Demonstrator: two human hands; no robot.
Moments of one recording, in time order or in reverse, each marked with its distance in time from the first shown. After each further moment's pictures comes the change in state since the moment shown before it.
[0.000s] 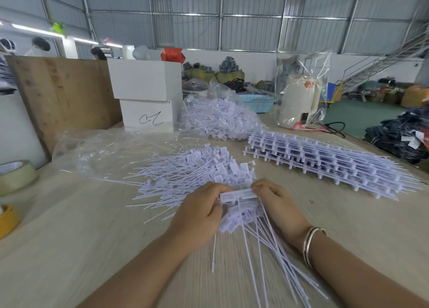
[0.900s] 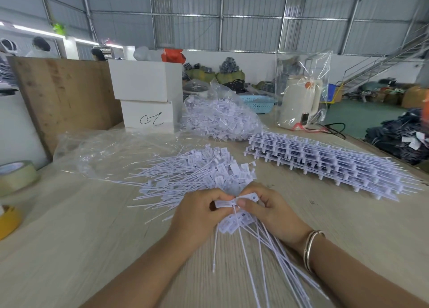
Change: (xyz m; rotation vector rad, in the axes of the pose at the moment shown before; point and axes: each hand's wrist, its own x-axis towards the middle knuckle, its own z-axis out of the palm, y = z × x) left_hand -0.001 0.001 0.002 -0.253 0.084 -0.158; right_hand -0.008 -0.005 0.004 -0.120 -0.229 -0.197
